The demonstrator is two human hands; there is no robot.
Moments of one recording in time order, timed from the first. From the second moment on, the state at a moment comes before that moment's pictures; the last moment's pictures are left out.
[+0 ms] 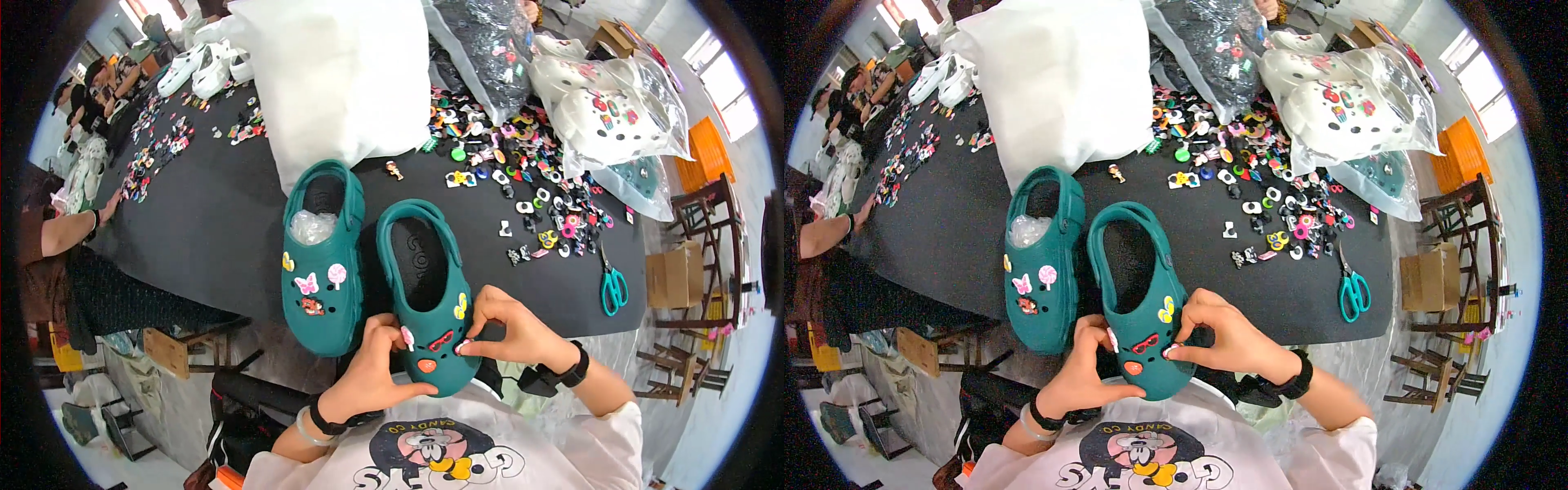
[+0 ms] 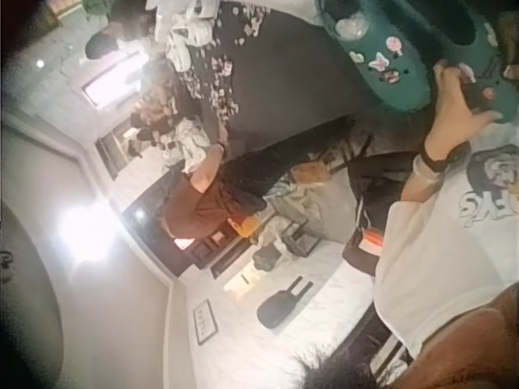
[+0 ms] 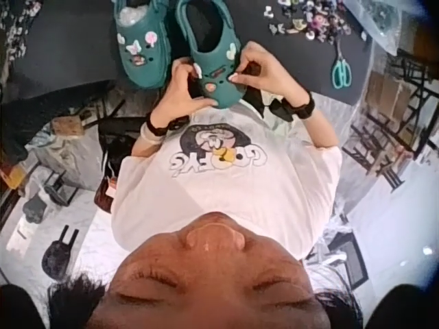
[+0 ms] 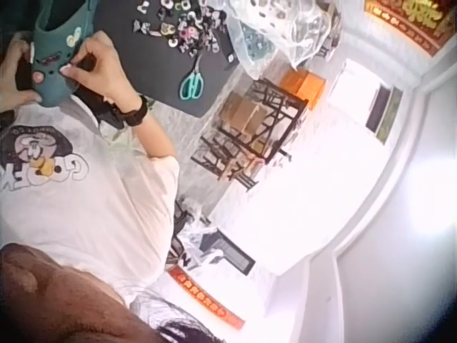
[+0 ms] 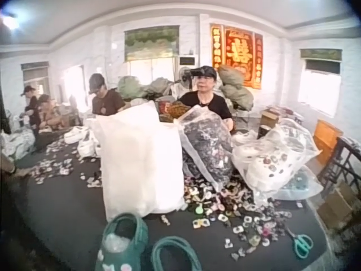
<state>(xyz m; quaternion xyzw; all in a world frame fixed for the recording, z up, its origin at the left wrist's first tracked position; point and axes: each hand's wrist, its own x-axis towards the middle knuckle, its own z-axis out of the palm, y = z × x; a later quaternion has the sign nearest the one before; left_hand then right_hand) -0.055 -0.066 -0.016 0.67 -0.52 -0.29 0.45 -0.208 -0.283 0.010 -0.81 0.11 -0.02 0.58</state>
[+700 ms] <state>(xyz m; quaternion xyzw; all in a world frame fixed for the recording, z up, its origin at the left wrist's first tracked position) -0.054 -0.066 -0.034 0.64 -0.53 -0.27 0.48 -0.201 -0.275 -0.024 -0.74 0.22 0.01 0.63</state>
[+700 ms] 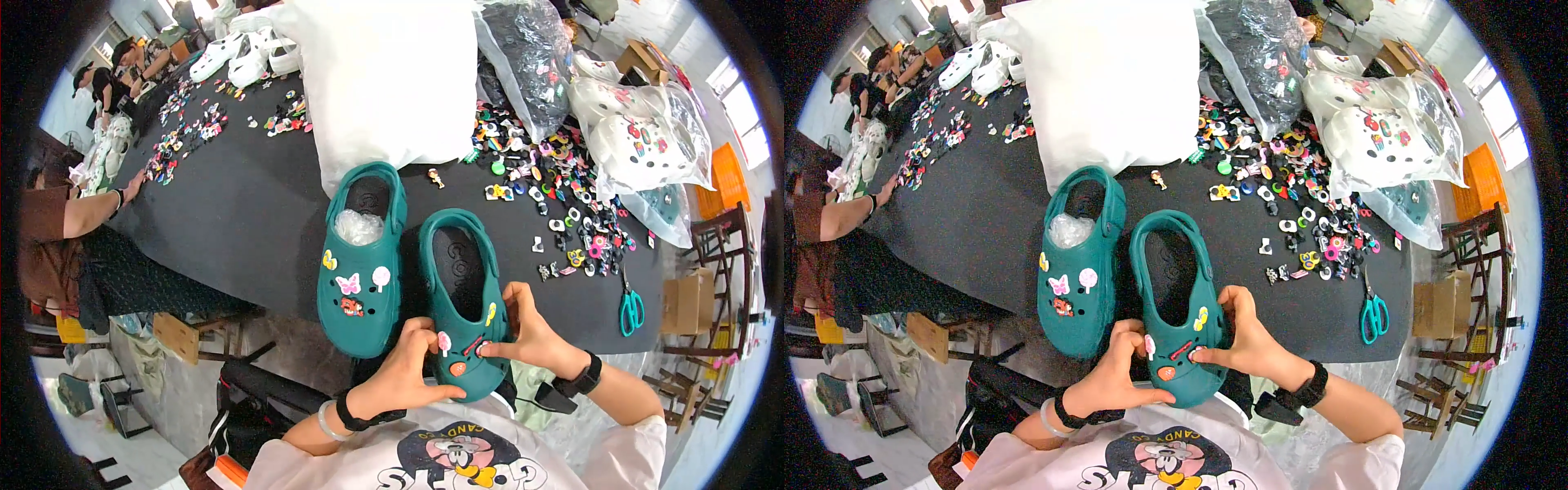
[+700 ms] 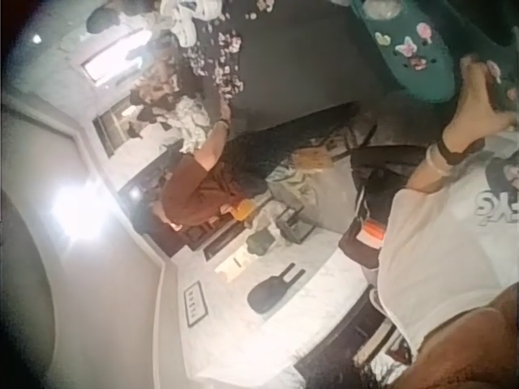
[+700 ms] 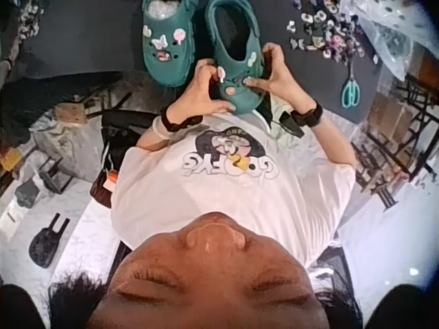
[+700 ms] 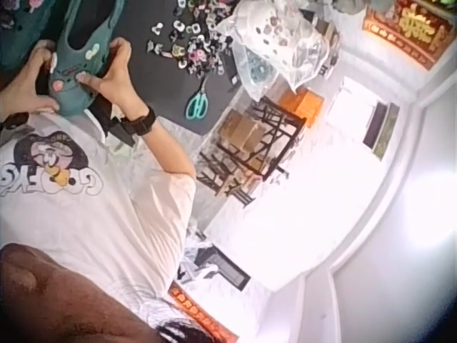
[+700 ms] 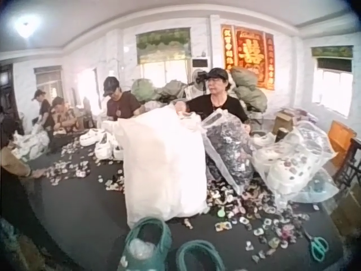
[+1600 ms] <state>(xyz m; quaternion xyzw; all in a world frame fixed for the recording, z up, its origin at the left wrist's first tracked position) -0.059 -0.056 -0.039 0.69 -0.46 -0.31 0.46 -0.254 -0.360 0.000 -0.86 0.32 -0.15 0.37</state>
